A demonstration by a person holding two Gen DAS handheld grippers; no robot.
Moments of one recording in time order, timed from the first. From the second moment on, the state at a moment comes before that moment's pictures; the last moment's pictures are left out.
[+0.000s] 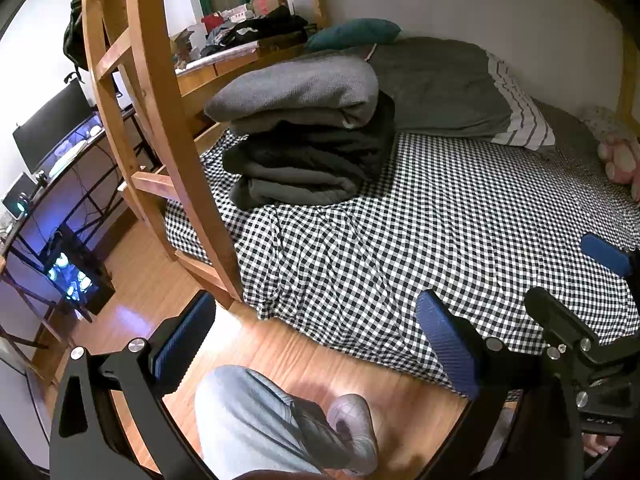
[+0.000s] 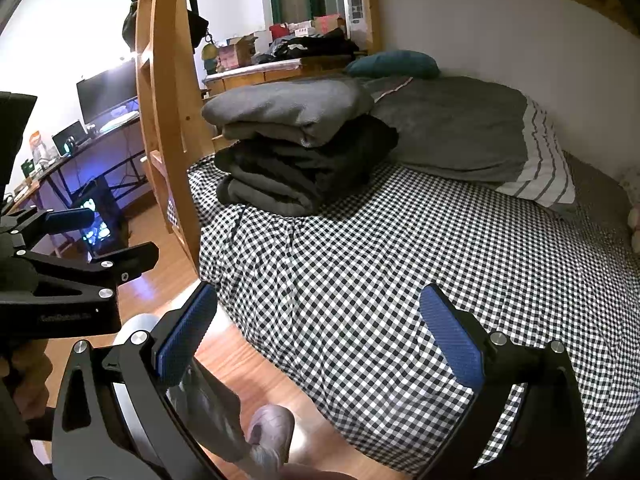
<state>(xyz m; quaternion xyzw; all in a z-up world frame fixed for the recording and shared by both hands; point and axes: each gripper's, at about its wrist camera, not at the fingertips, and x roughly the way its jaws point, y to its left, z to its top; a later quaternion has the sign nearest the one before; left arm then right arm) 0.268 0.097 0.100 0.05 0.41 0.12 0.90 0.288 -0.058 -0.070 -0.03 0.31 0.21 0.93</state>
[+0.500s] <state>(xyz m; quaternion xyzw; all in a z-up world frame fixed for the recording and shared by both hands) 0.269 0.098 0.100 0.04 0.41 0.12 0.90 0.289 -0.062 -0.068 -0.02 0.30 0.21 0.93</state>
